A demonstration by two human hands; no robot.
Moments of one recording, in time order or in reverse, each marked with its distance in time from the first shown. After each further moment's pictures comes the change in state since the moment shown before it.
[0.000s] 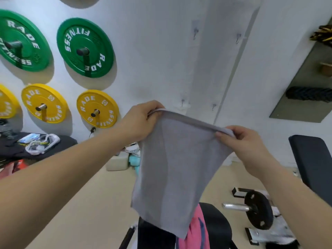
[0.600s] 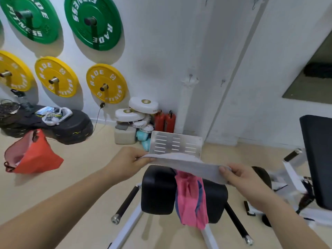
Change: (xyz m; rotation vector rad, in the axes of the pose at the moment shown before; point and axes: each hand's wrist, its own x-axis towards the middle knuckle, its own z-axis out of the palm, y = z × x) left_hand -0.207 -0.066 0.083 -0.034 -0.272 -0.303; right_hand -0.143 0.142 -0.028 -0.086 -0.313 0.293
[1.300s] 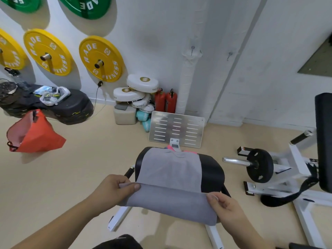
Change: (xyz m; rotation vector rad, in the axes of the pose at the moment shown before) left_hand -0.063 -0.054 0.092 -0.222 -0.119 -0.513; right_hand -0.032 0.121 0.034 0.154 0.020 0.255
